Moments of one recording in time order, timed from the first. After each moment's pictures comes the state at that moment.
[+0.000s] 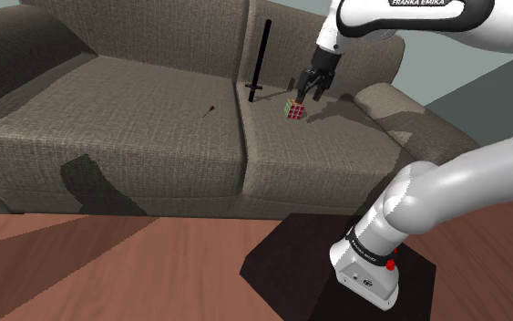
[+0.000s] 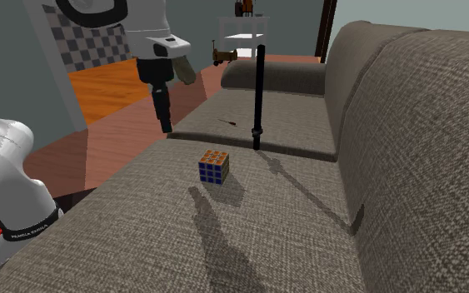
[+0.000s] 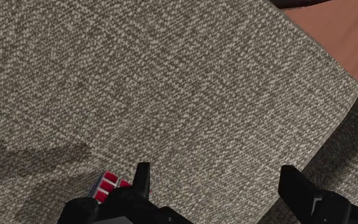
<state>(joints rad) -0.04 -0.53 -0.17 -2.33 -0.07 1.83 -0.01</state>
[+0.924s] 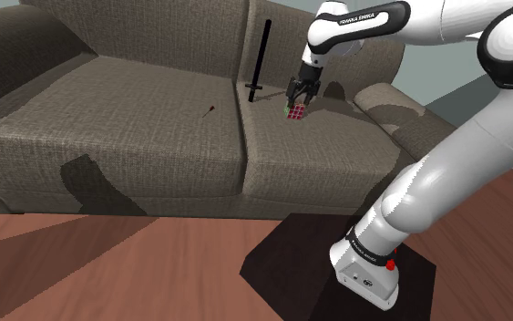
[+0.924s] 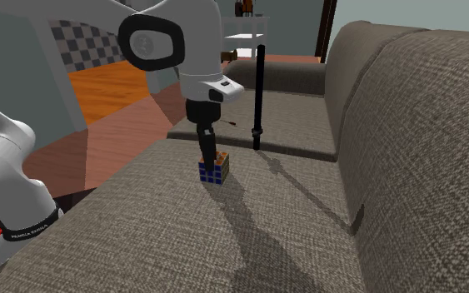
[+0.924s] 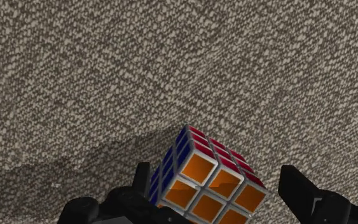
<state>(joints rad) -0.08 -0.18 -0.29 -2.18 -0.06 2.00 -0.14</state>
